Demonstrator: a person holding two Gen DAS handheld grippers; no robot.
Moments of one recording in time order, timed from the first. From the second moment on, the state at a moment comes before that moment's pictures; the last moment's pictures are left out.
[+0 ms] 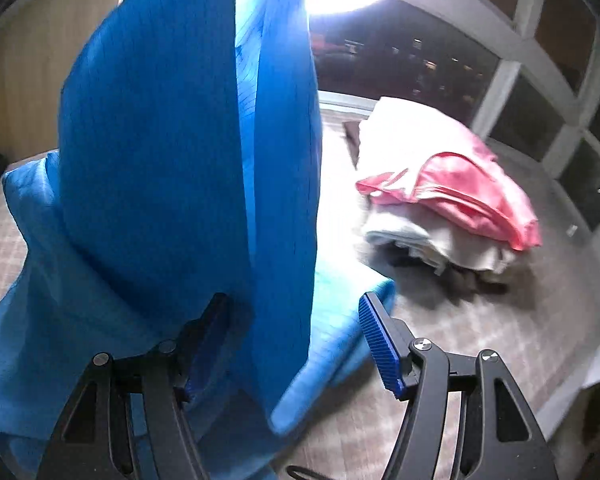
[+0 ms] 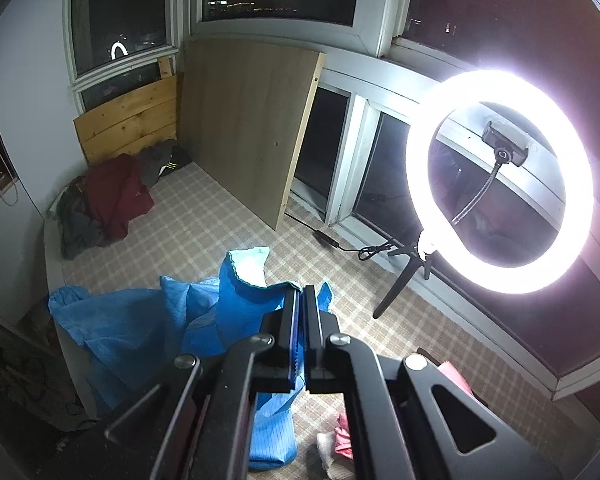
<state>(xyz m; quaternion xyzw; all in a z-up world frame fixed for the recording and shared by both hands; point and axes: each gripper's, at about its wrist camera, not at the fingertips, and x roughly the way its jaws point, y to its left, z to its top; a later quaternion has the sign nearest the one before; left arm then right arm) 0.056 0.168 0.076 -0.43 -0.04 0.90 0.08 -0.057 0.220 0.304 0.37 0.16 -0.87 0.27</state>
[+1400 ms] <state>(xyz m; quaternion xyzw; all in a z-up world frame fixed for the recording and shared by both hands) 0.176 -0.134 0.157 -0.42 -0.04 0.90 0.14 0.122 0.234 0.138 0.41 -0.15 -0.88 0.20</state>
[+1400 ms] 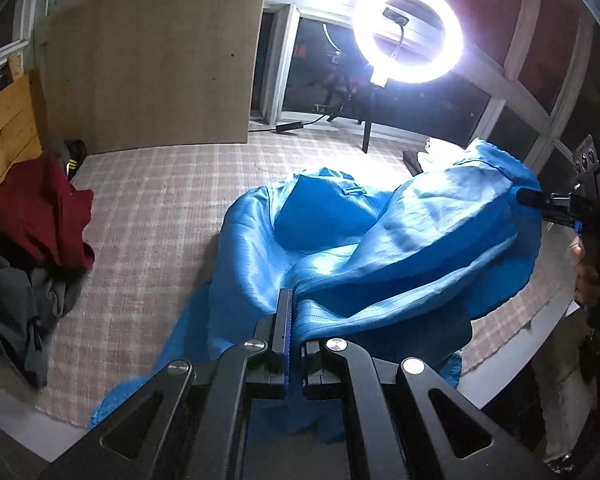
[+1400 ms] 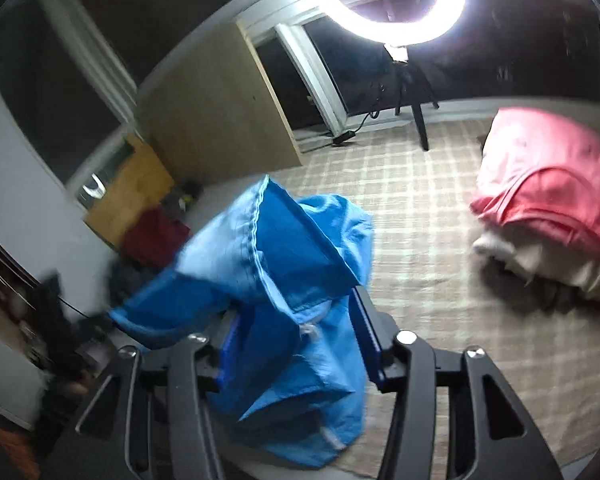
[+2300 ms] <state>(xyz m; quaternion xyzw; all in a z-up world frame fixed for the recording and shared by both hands) 0.329 -0.145 0.574 0.01 0.18 0.97 0.17 0.314 0.104 0.673 -0.05 0.06 -0.99 0.06</state>
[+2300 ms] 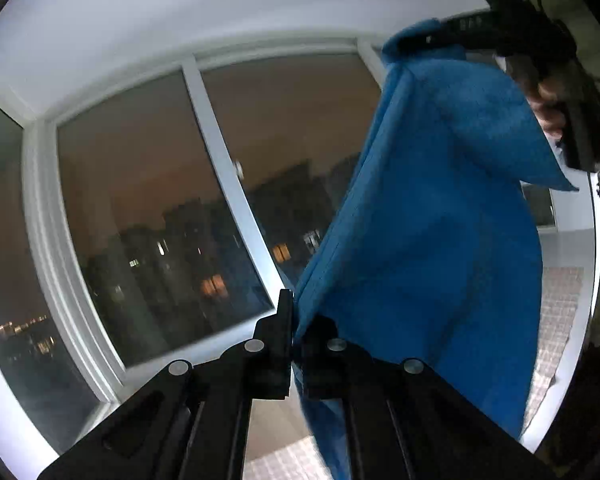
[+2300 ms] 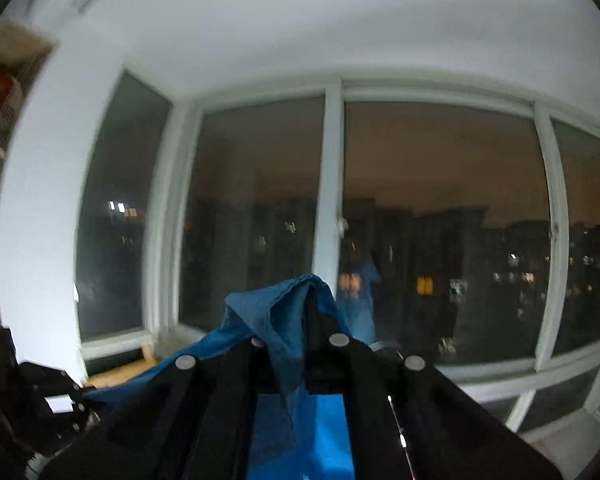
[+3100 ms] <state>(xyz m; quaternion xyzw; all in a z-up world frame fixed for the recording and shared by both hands) 0.165 -0.144 0.517 -0.12 0.23 0.96 0.11 0.160 0.100 0.569 0.07 0.12 -0.99 -0.01</state>
